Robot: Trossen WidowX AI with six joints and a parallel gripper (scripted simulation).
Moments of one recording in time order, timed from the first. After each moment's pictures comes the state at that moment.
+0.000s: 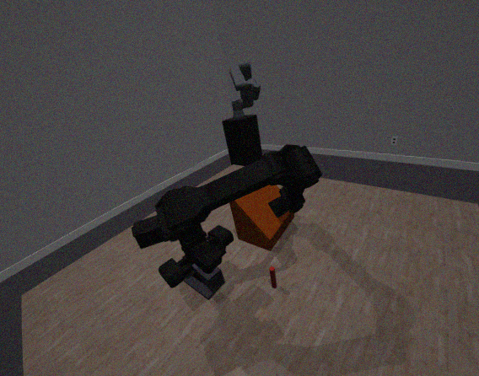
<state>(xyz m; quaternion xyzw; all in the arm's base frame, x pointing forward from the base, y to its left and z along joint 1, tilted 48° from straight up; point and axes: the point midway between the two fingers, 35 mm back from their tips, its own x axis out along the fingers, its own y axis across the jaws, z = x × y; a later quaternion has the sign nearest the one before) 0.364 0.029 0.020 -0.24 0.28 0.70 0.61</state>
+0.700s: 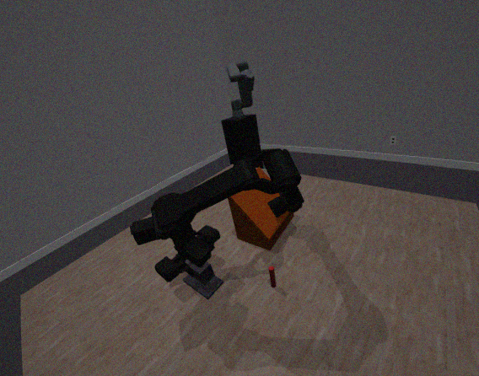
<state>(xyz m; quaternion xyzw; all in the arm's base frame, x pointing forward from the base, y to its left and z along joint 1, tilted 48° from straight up) 0.357 0.011 -0.044 -0.27 0.24 0.72 0.60</state>
